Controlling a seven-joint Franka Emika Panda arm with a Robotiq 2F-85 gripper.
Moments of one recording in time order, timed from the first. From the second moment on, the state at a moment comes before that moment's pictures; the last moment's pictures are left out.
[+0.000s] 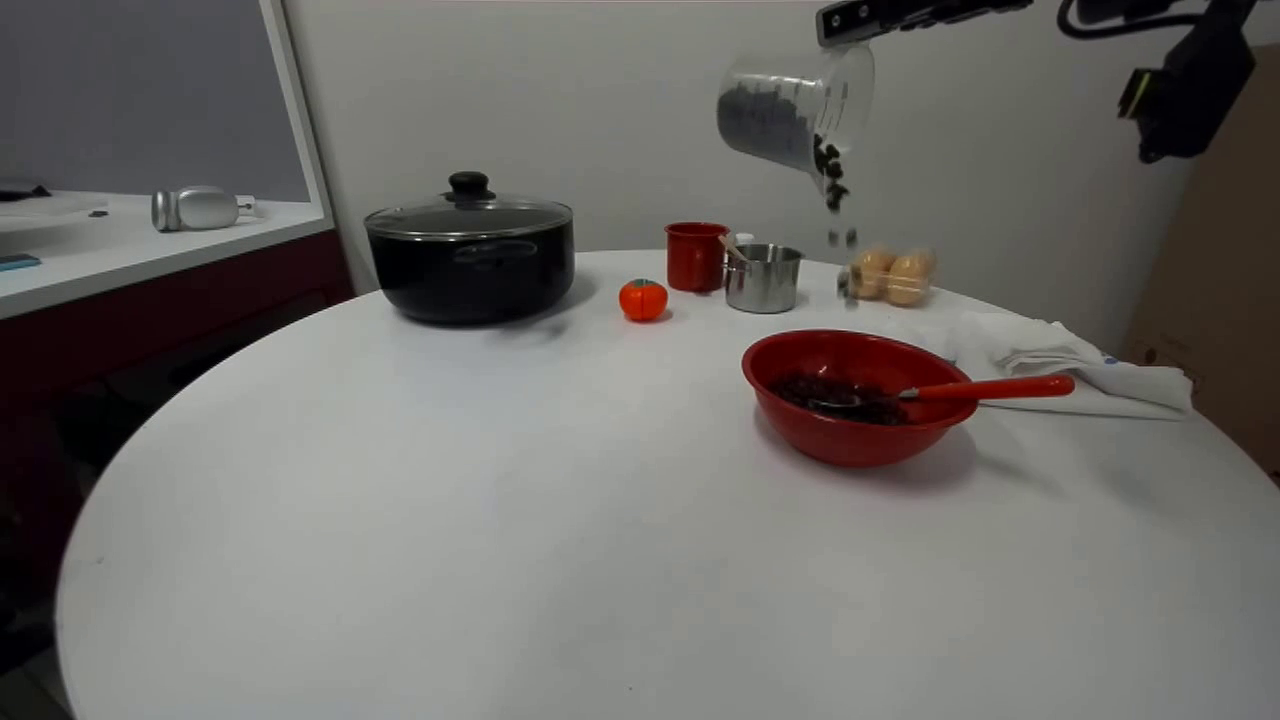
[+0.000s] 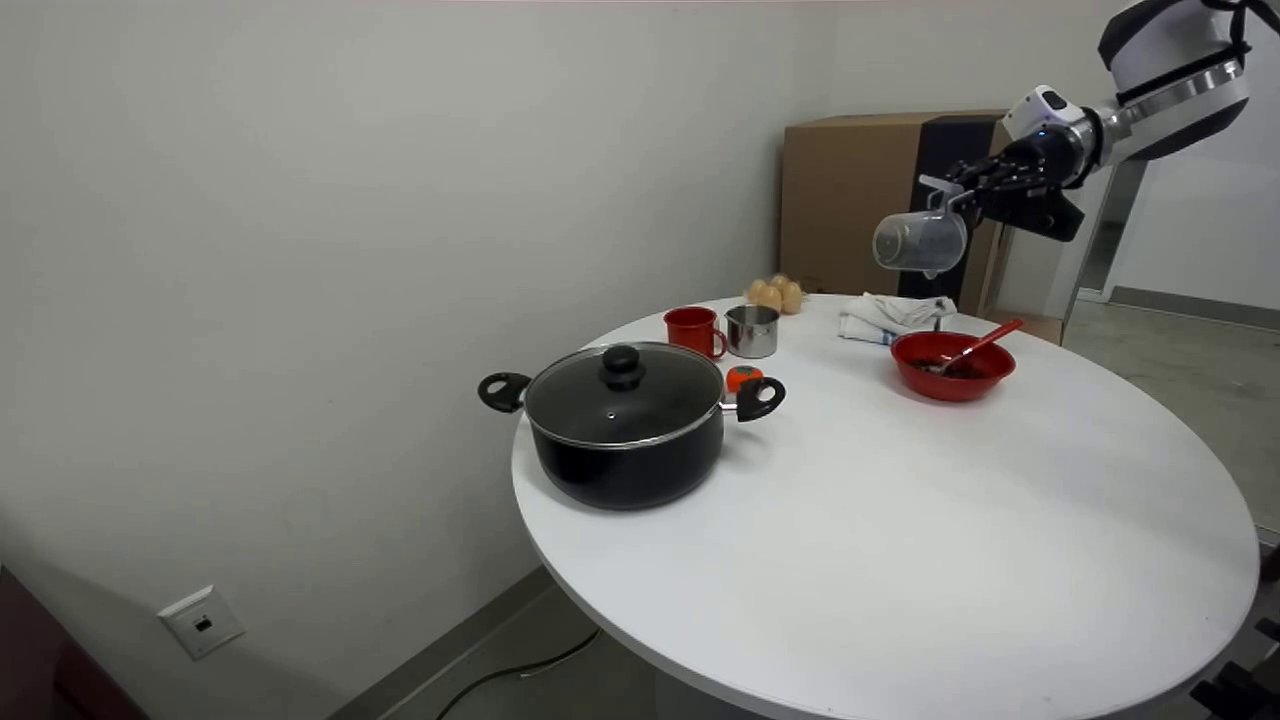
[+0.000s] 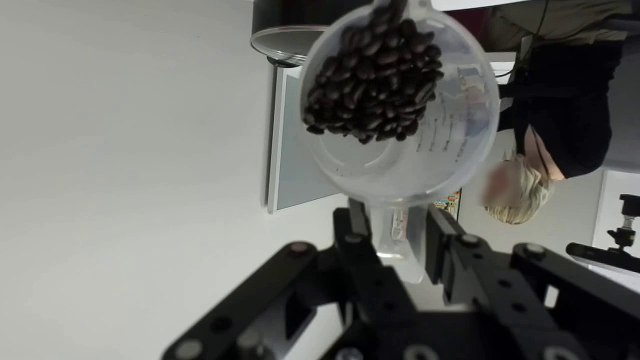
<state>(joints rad) -0.83 1.16 0.32 -0.79 0.81 1.20 -2.14</state>
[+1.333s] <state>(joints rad) -0.86 1.17 0.36 -0.79 0.88 1.17 -1.89</state>
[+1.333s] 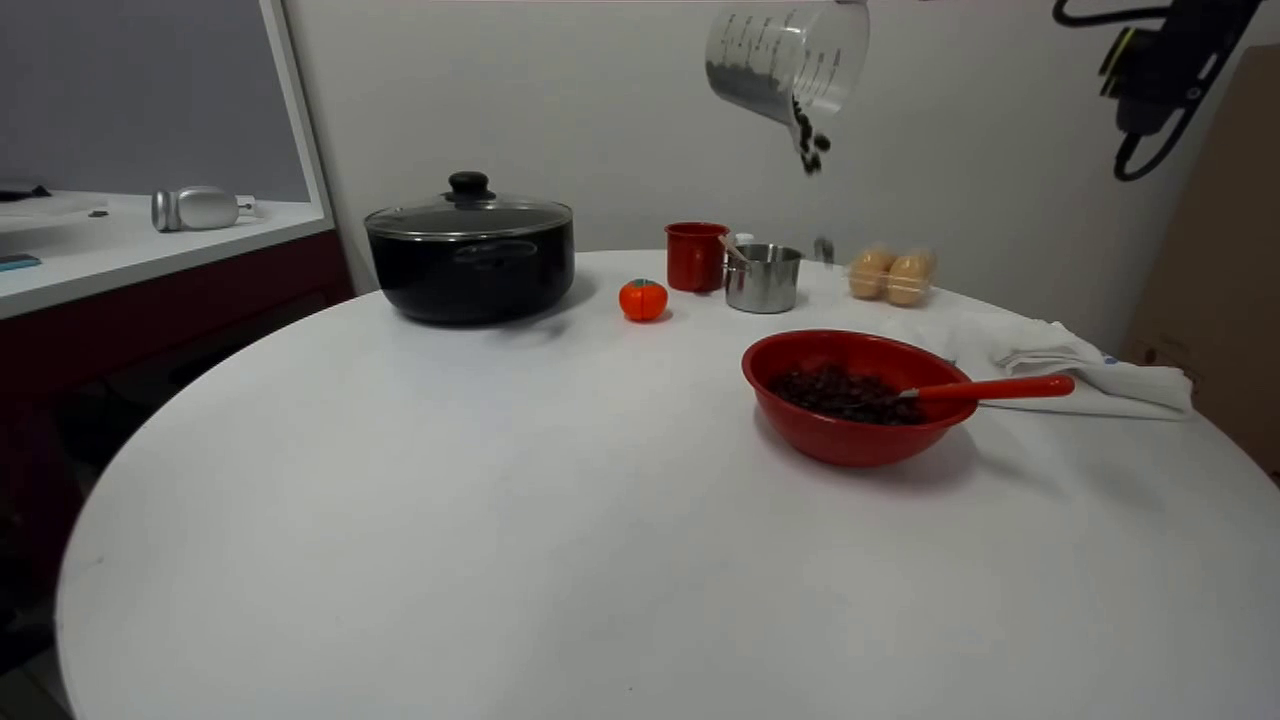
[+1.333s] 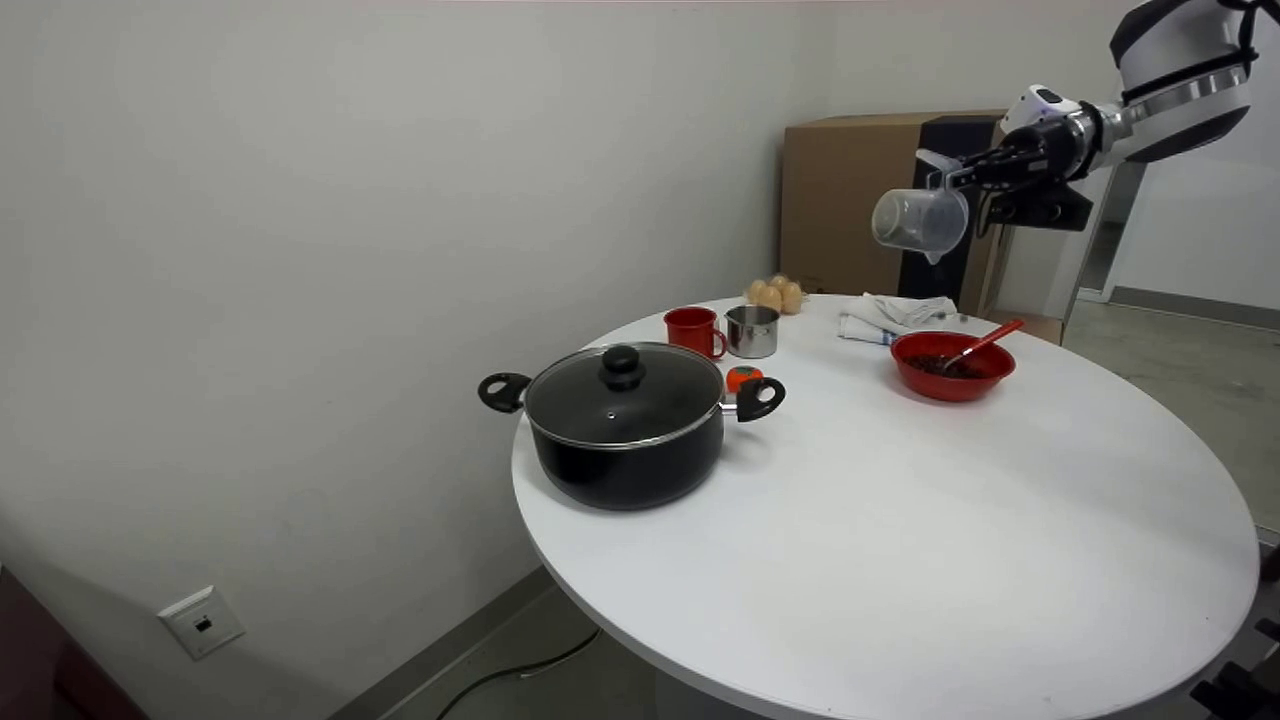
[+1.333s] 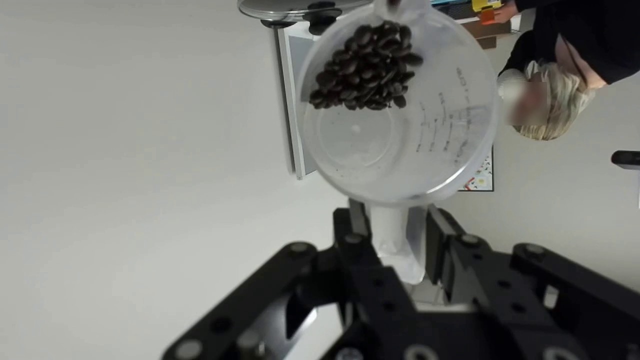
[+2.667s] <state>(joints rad) -0.88 1.21 0.42 -0.77 0.95 1.14 -1.86</state>
